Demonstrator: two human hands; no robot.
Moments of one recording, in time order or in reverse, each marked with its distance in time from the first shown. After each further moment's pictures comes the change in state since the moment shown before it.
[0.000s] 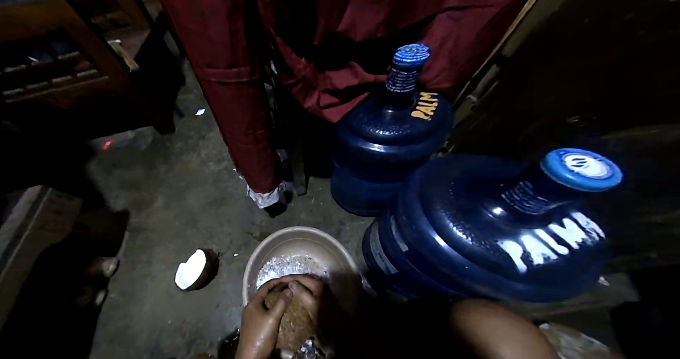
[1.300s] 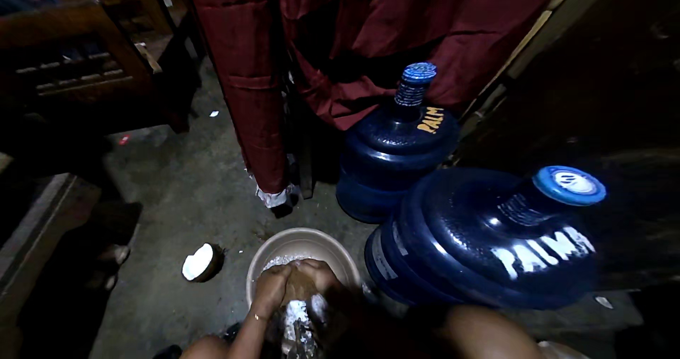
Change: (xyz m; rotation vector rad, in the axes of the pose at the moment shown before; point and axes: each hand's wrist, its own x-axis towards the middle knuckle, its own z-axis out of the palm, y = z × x) left_hand 0.057 -0.006 0.014 0.110 -0.115 -0.196; right_hand 0.037 0.012 -0.019 0.094 -0.067 0.392
